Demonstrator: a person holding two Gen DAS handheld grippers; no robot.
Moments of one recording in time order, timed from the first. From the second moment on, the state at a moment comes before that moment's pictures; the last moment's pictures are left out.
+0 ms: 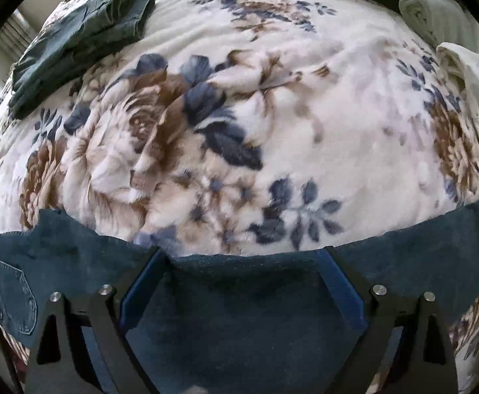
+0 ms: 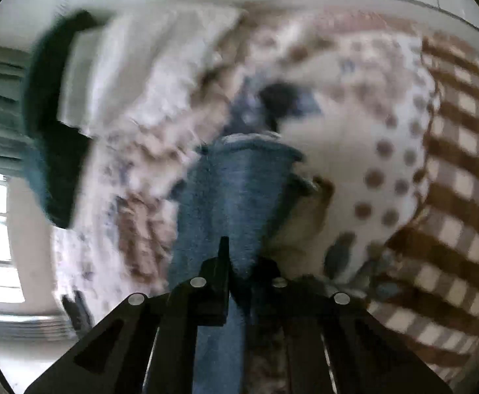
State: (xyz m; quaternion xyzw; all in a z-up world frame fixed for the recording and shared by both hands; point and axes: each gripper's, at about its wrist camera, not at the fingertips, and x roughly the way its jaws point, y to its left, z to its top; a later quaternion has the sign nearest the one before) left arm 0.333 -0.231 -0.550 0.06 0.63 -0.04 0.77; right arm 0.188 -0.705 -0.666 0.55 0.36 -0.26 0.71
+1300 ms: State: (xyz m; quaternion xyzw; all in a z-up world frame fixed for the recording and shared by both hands) left arm 0.336 0.115 -0.558 -0.16 0.70 0.13 0.68; right arm 0.481 -0.128 -0.644 0.13 0.75 0.25 0.60
